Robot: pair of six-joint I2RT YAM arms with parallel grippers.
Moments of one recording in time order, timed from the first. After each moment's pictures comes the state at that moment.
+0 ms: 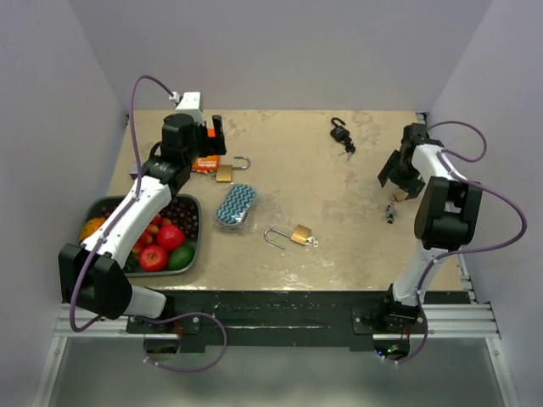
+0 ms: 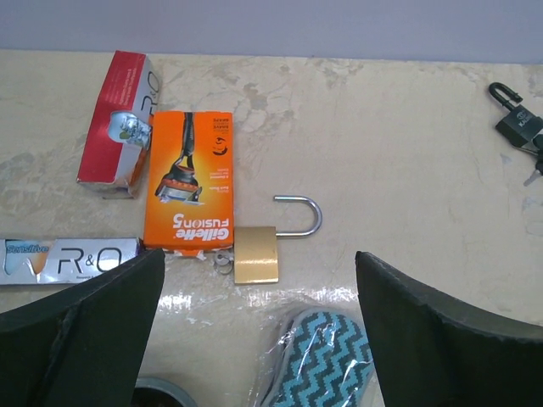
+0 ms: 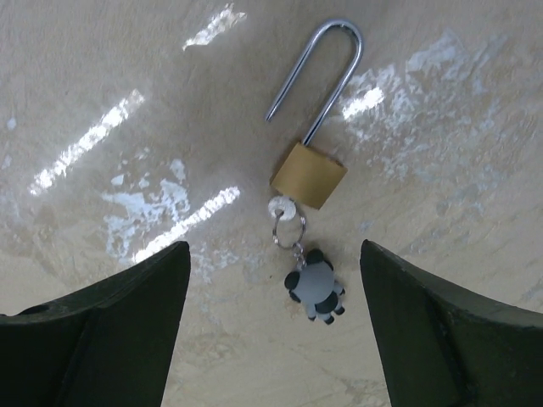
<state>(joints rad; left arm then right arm) -0.31 1.39 1.22 -0.19 -0.21 -0.20 -0.15 1.91 1.45 -0.80 0.21 0.47</state>
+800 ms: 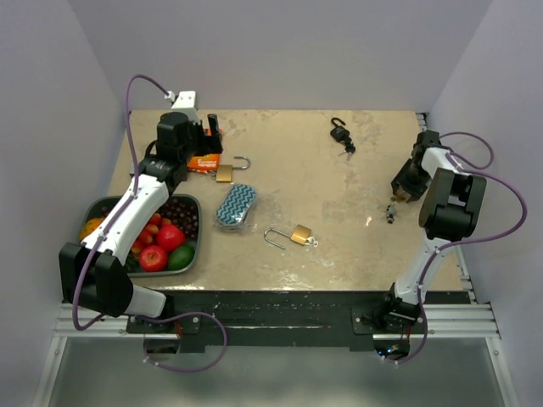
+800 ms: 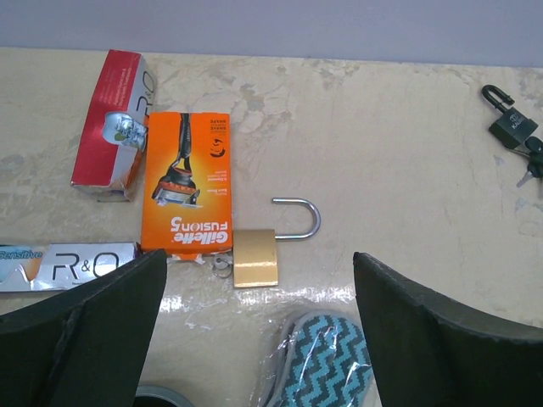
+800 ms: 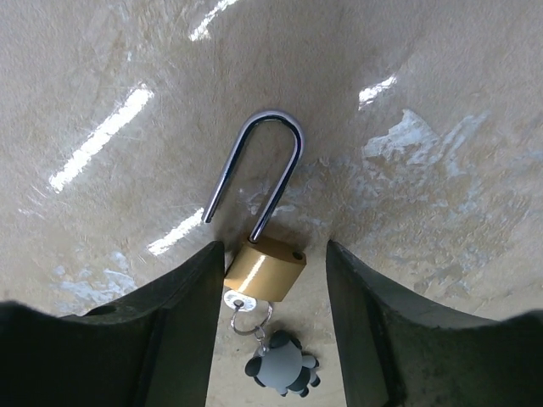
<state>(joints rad) -0.27 1.41 1.22 -0.17 -0.13 -0.21 -0.27 2.05 1.50 -0.73 0.13 0.43</state>
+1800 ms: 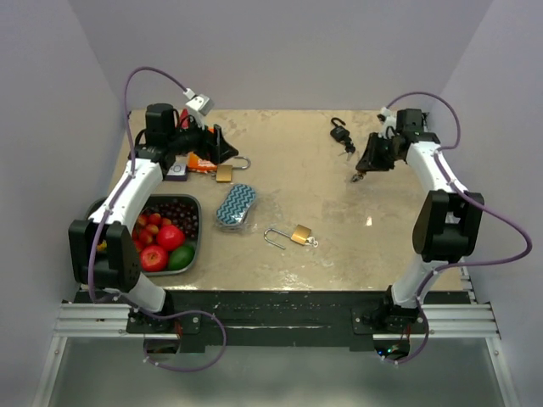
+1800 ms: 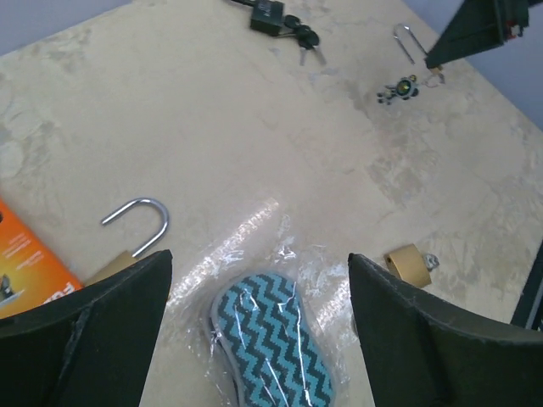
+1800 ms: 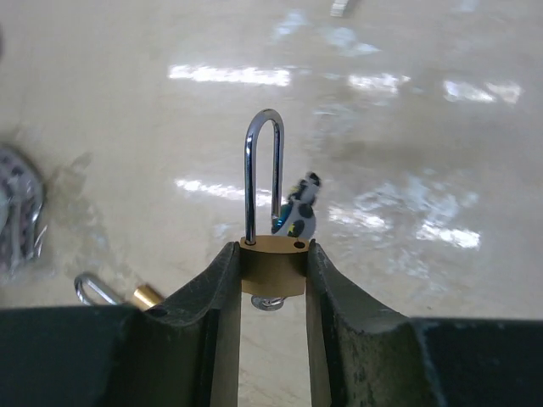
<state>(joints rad) -0.12 1.54 1.30 -0.20 0.69 0.01 -0.09 1.81 1.49 -0.69 -0.33 0.13</state>
